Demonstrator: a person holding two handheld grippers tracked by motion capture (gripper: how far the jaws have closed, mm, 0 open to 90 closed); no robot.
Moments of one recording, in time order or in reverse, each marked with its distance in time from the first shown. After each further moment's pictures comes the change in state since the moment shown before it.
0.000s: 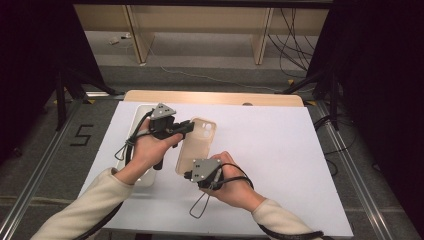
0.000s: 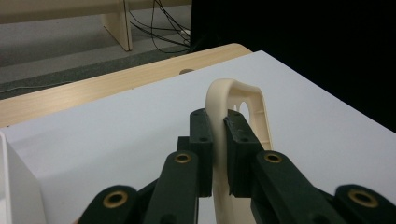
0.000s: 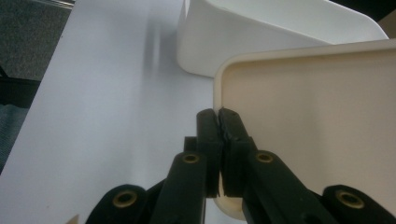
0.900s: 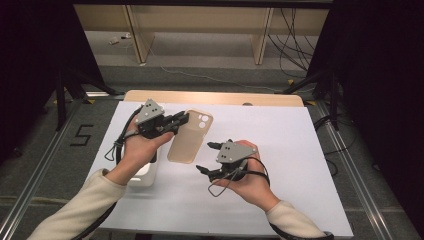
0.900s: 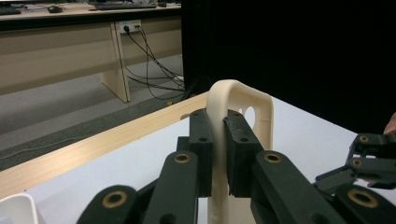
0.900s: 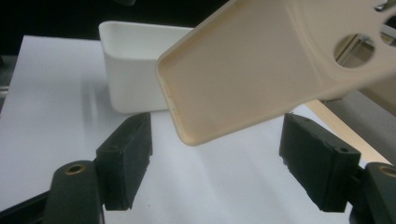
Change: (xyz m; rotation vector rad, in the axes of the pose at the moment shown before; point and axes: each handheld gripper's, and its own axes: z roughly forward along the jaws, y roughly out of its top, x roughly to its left) left arm 0.014 0.003 -0.020 -0.196 -0.046 0.123; right arm -0.020 -0.026 -0.042 -0.218 -0.224 0.274
